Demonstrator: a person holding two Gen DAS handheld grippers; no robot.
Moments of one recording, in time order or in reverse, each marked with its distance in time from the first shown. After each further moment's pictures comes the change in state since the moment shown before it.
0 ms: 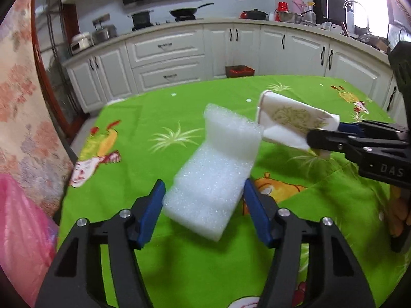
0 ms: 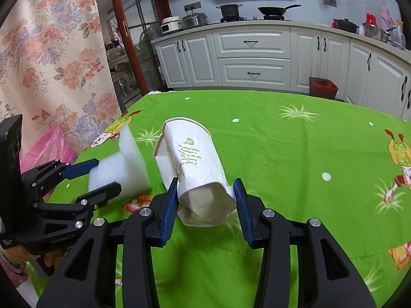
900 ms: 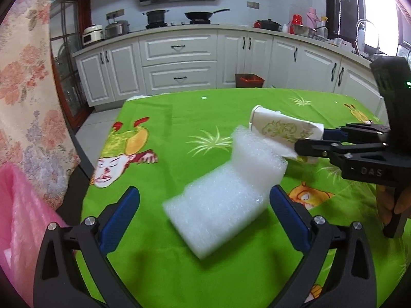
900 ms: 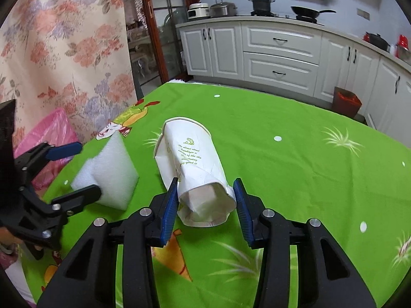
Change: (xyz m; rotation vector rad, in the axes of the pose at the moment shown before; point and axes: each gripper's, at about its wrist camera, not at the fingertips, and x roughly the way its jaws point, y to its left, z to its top) left arm 0.006 0.065 -0.002 -0.090 -0.005 -0.040; right arm 0.052 0.034 0.033 -0.139 0.067 0.068
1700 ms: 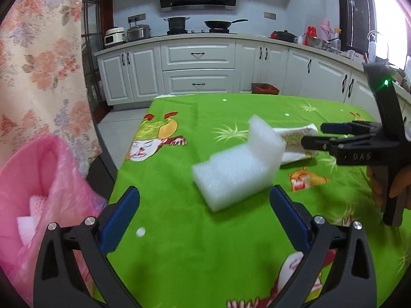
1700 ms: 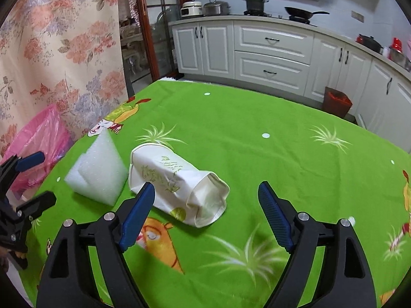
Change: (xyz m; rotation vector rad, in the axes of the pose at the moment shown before) left arm -0.055 0.010 -0.032 -0.070 -0.063 0.086; right arm 0.001 -0.003 0.000 -0.015 0.025 -0.050
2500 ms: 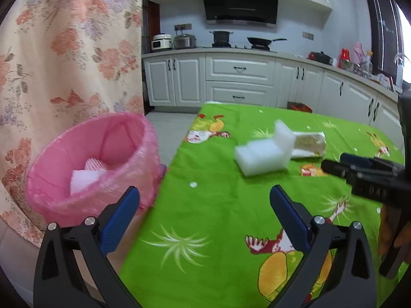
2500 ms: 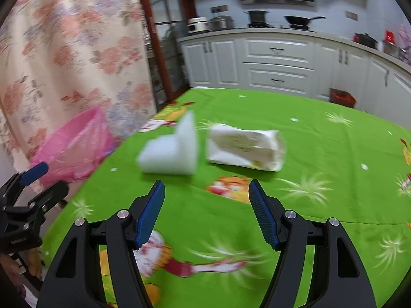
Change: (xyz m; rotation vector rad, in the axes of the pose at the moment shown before) left arm -0.100 0.007 -0.044 -0.128 -0.069 0.213; right arm -0.067 0.067 -0.052 0.073 -0.098 0.040
